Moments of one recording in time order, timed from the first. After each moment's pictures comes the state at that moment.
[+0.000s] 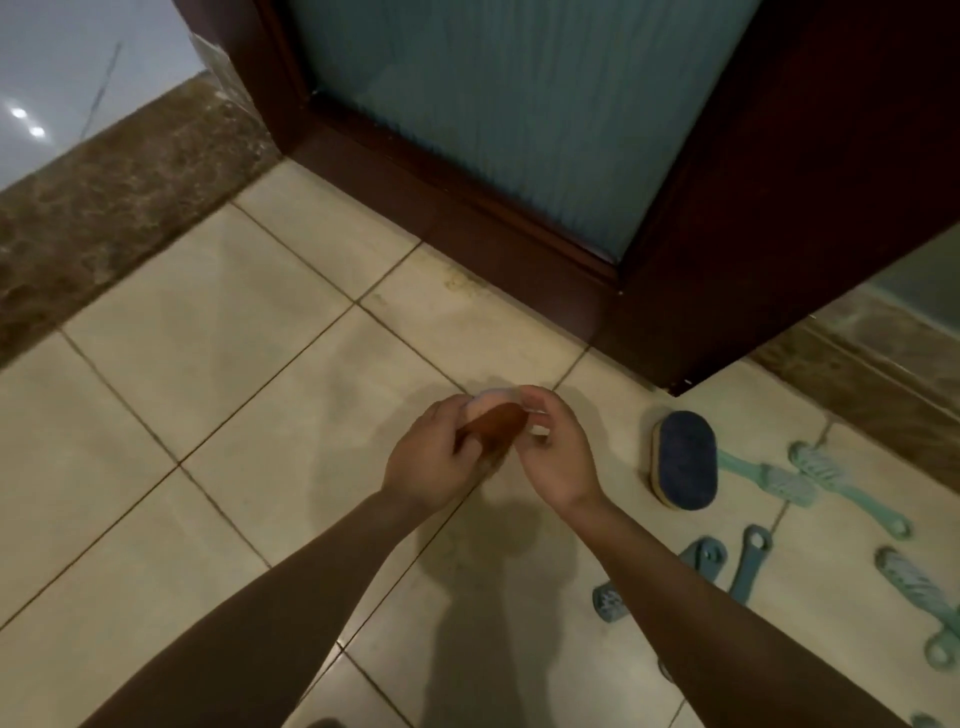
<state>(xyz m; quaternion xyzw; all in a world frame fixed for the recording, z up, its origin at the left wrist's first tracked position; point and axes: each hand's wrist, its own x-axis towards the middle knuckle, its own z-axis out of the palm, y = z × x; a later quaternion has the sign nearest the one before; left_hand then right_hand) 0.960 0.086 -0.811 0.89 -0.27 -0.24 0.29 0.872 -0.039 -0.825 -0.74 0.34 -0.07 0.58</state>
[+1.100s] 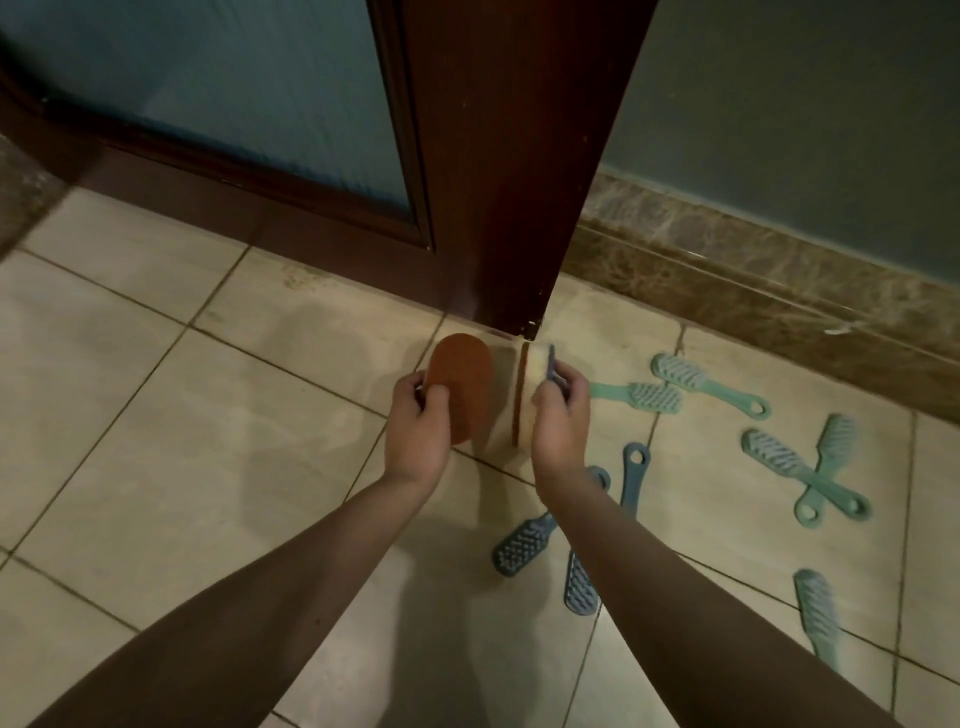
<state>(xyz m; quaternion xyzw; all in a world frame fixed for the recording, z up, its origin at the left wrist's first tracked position) 0.870 -0.032 -0.799 0.79 -0.03 -0.30 0.53 0.785 -0.111 -0.811 -0.46 0.58 -0.27 0.61</state>
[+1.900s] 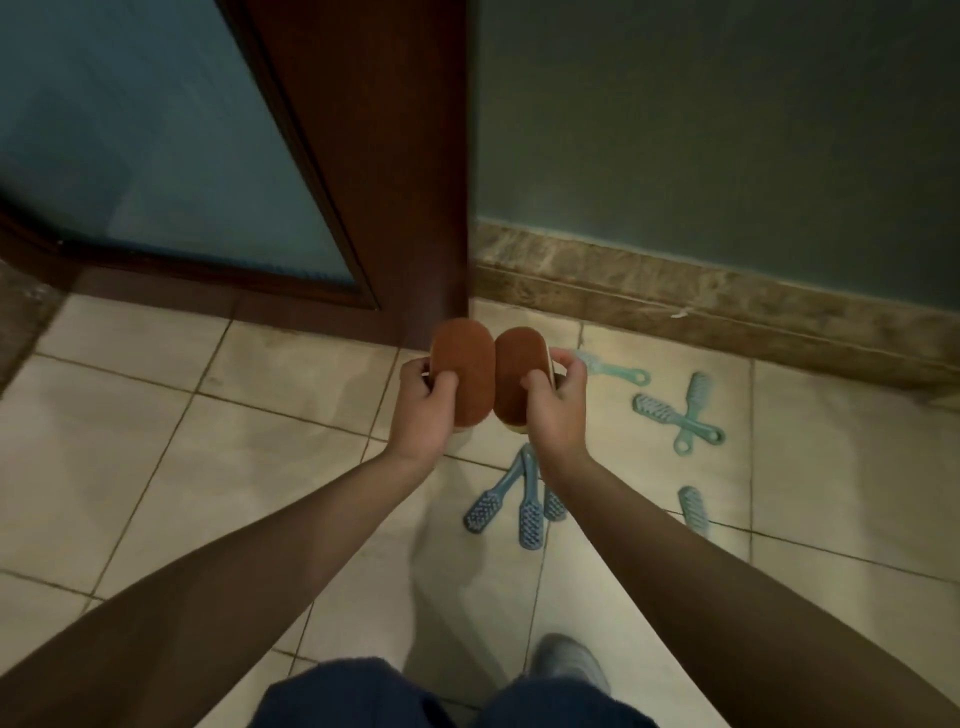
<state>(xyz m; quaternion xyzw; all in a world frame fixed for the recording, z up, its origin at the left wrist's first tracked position) 0.830 -0.055 -0.648 0.78 -0.13 -0.39 0.47 0.725 -0.112 -0.647 -0.44 0.60 -0.26 0.61</state>
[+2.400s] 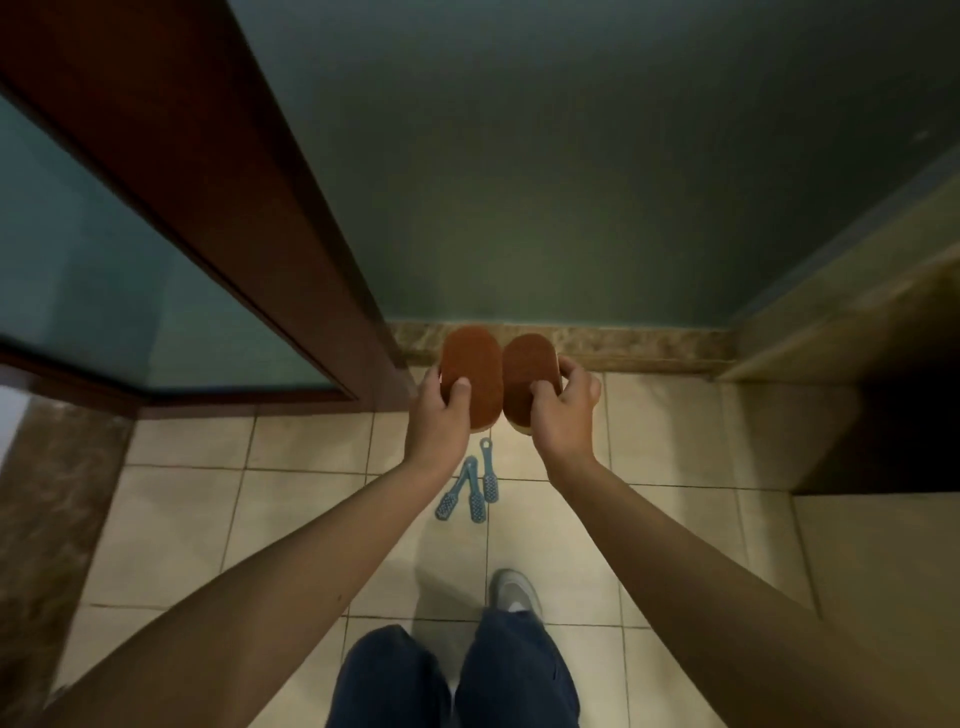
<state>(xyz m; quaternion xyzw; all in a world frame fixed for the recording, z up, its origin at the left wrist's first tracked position) 0.731 -0.088 -0.300 0.78 -0.28 -0.41 0.37 0.619 -0.130 -0.301 -0.42 0.66 -0.31 0.54</state>
